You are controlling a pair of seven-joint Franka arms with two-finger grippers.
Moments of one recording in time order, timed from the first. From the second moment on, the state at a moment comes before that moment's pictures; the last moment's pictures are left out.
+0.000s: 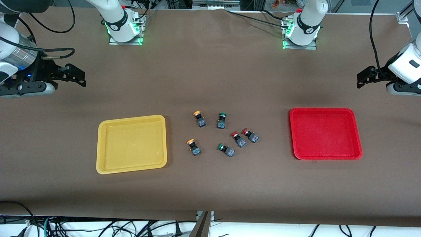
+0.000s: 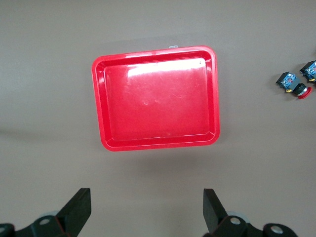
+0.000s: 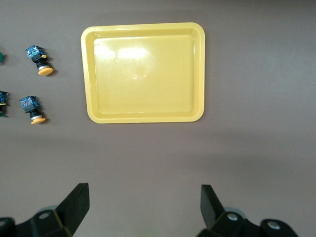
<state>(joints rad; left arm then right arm) 0.00 -0.03 0.01 -1.73 0.06 1.66 0.07 0.23 0.09 -0.10 -1.51 0.04 1.56 0.04</state>
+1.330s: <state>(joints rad) -0.13 0.30 -0.01 -1.62 -0.03 1.82 -0.29 0.33 0.14 -0.06 -1.52 0.05 1.56 -0.07</state>
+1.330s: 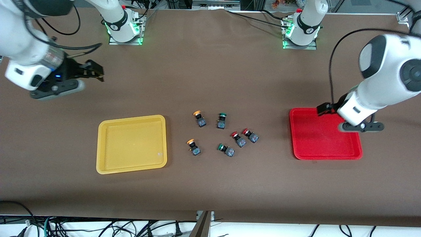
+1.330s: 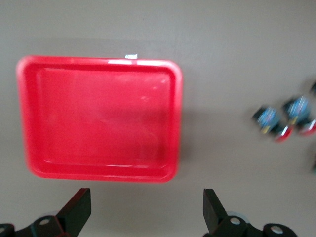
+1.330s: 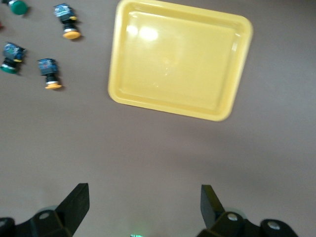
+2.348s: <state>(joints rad) -0.41 0.81 -0.02 -1.44 -0.03 2.23 -1.13 0.72 0.73 -0.05 -1.53 0.16 2.34 0.14</state>
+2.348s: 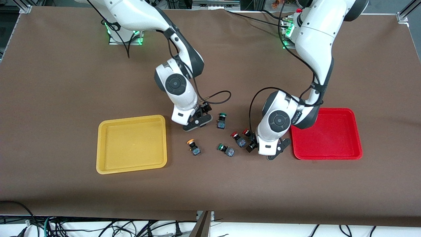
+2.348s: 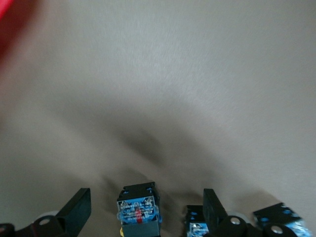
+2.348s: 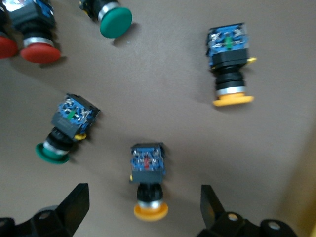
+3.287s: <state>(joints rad) -0.43 0.81 -0.01 -1.50 -0.03 2.25 -1.13 0.75 0.81 -0.06 -1.56 0.10 2.41 0.18</state>
